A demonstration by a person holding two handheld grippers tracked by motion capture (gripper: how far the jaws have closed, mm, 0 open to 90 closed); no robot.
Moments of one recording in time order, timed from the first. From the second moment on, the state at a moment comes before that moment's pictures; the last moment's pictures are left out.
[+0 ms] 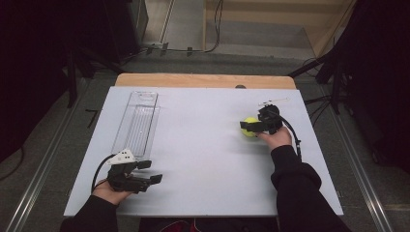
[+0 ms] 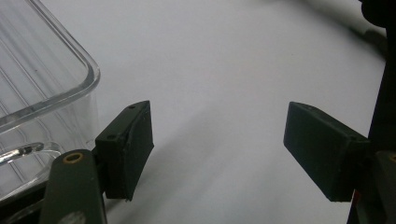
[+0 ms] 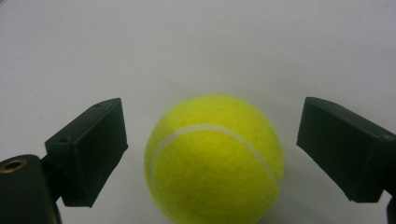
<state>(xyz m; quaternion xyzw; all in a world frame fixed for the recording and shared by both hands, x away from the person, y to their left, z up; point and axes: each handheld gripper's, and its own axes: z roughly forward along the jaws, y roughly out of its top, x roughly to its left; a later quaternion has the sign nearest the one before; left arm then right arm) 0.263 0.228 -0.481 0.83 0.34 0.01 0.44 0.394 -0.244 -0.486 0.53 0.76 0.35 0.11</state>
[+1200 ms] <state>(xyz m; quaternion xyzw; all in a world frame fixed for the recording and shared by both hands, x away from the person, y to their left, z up) 0.263 0.228 -0.480 0.83 0.34 0.02 0.44 0.391 -0.242 -0.495 0.52 0.78 0.33 0.10</state>
